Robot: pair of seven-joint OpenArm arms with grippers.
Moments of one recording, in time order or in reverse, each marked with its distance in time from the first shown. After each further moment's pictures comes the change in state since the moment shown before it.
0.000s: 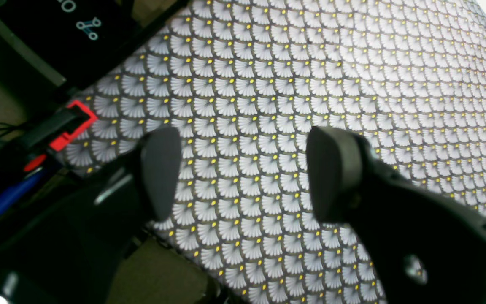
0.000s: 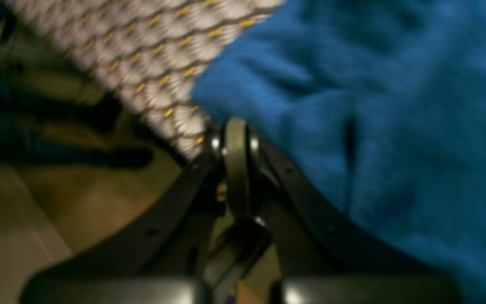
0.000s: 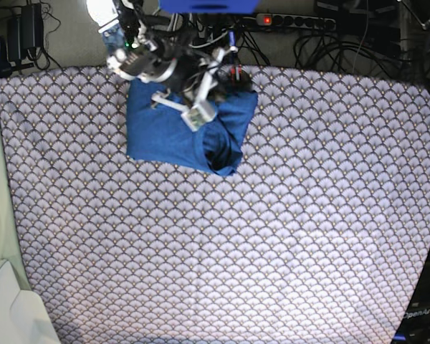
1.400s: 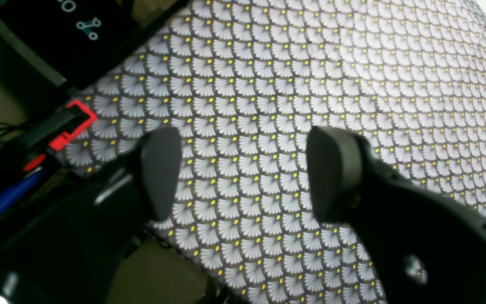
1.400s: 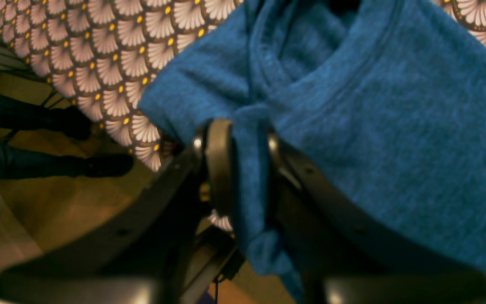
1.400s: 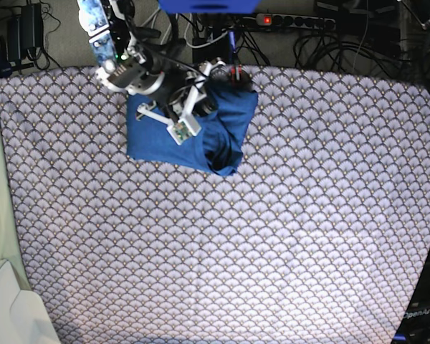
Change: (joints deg) left arm 0.0 0.2 0.0 0.0 0.0 0.0 0.0; right arm 1.7 -0.6 5.2 0.0 -0.3 -0.1 -2.8
